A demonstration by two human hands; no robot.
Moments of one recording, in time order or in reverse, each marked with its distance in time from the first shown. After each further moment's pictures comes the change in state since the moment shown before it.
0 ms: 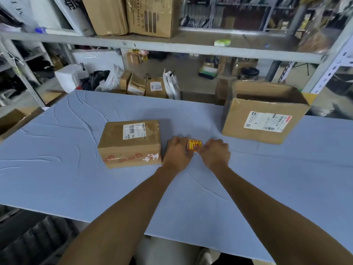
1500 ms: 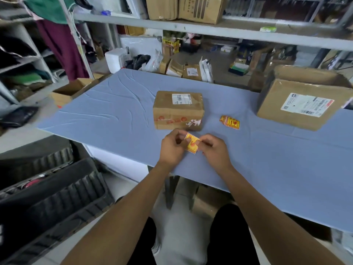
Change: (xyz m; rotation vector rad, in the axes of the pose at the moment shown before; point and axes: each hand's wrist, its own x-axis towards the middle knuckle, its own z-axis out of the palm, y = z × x) left_hand -0.152 -0.072 -0.076 -0.639 0.273 -0.137; right_hand -0.151 -0.040 0.056 0.652 -0.158 -0.408
